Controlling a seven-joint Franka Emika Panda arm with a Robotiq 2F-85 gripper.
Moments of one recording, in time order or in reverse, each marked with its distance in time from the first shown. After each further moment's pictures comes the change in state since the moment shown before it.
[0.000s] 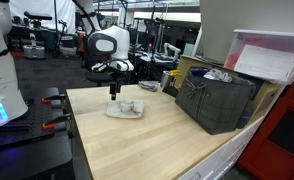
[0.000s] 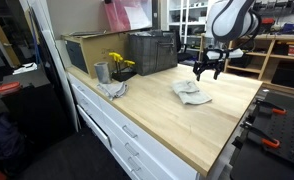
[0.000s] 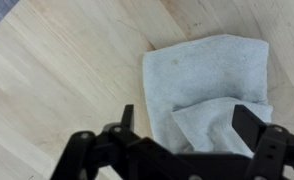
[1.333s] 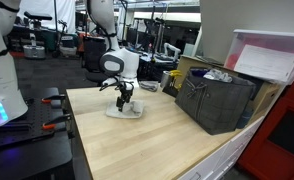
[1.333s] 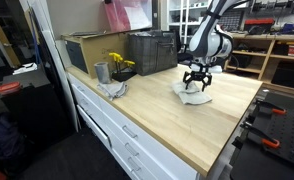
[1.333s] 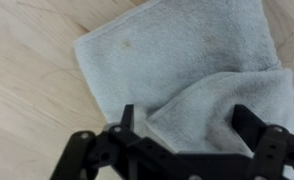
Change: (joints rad) arm -0.038 0.339 0.068 0.235 0.424 0.105 -0.130
